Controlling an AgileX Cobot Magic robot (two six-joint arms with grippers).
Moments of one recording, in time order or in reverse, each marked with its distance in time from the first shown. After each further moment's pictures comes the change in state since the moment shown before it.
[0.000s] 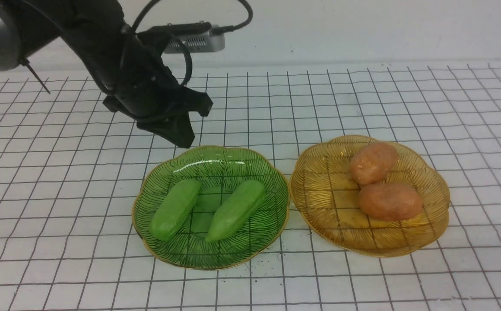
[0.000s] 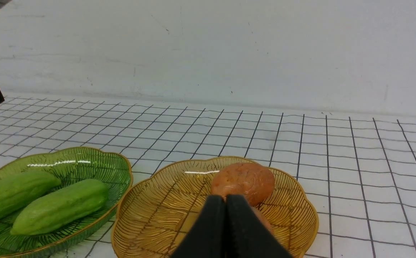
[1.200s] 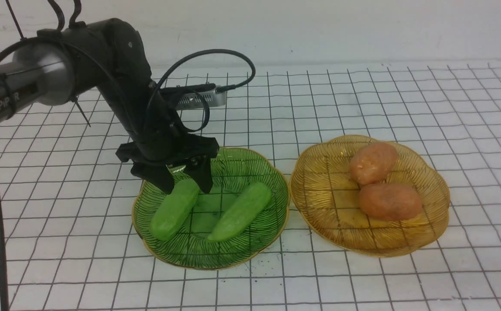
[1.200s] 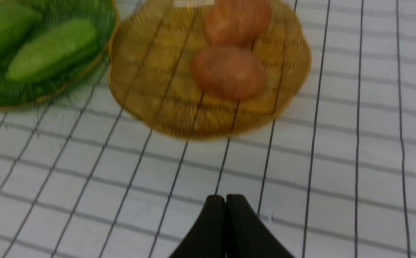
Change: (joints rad) right arm 0.008 0.181 -0.364 0.011 0.651 0.000; left arm 0.000 0.163 0.052 0.003 -0.019 -0.122
